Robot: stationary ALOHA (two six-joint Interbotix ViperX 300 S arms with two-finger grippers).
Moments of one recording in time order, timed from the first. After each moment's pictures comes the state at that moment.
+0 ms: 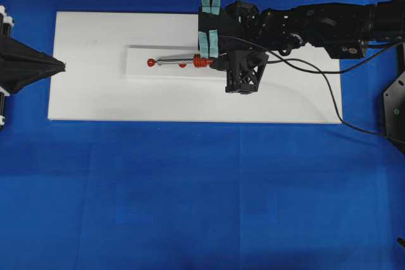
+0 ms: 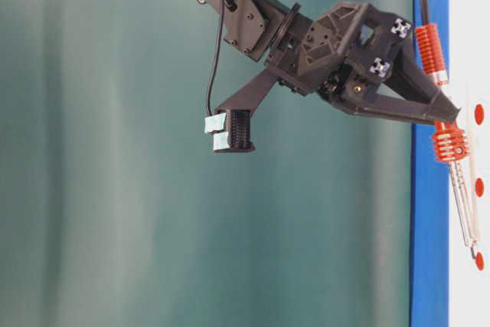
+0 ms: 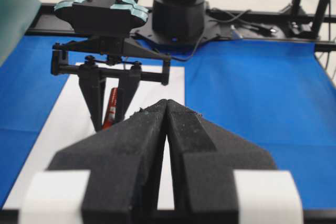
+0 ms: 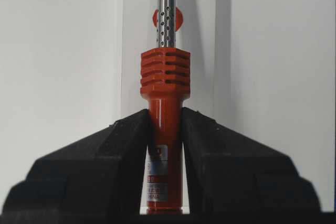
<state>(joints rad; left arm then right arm) 0.02 -1.02 1.23 0.00 -0.28 -0.02 -0.25 0.10 0.50 0.27 0.32 -0.32</state>
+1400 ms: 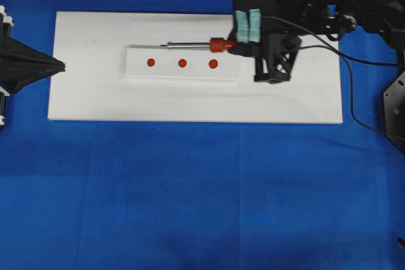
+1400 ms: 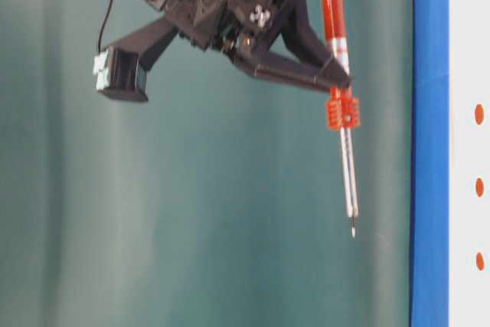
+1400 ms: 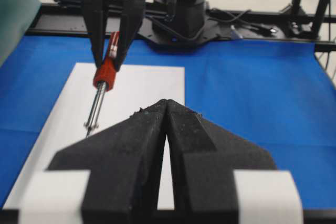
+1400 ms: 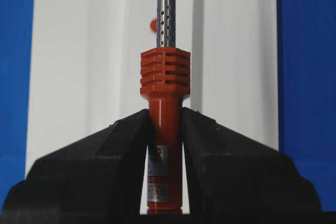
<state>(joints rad) 0.02 -1.02 1.23 0.00 -0.29 -0.02 -0.27 -0.18 0.56 0.23 0.44 -0.31</state>
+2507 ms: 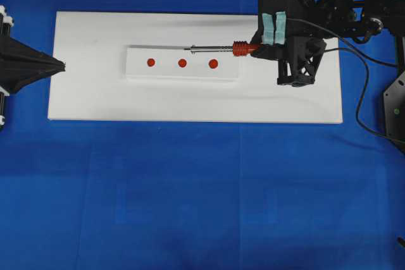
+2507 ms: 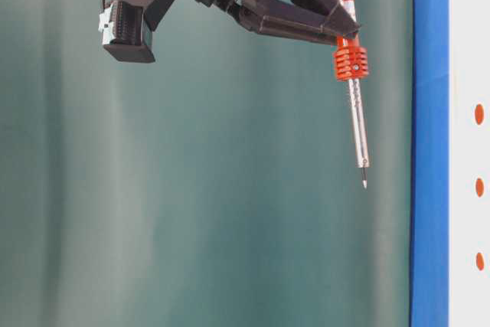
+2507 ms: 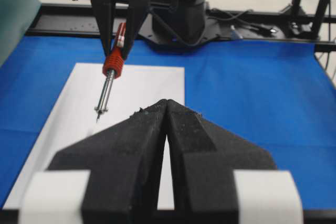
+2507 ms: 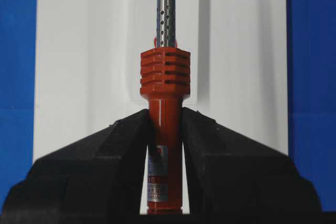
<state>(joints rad) 0.02 -1.02 1.23 0.00 -0.29 -0.02 -0.28 -0.26 0.65 0.23 0.49 -0.30</state>
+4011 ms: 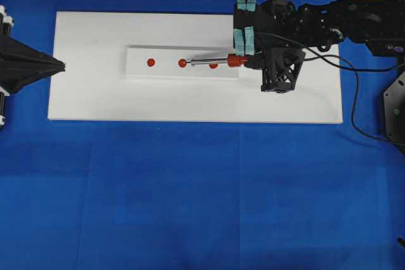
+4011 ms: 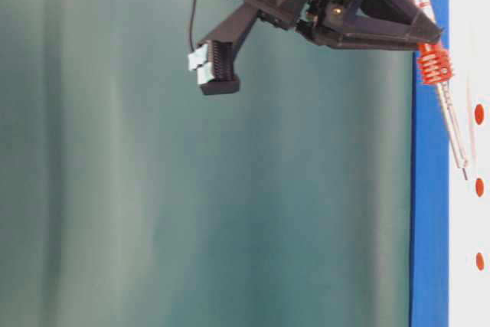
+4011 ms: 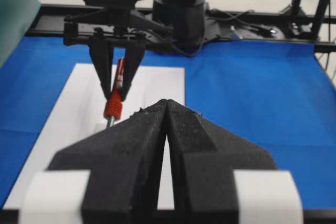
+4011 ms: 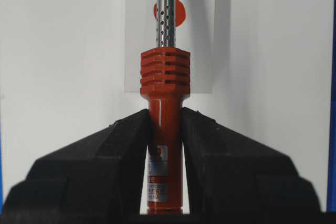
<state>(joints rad) 0.02 -1.02 1.23 0.00 -0.29 -0.02 -0.28 -0.07 0.65 0.23 0.42 -0.30</state>
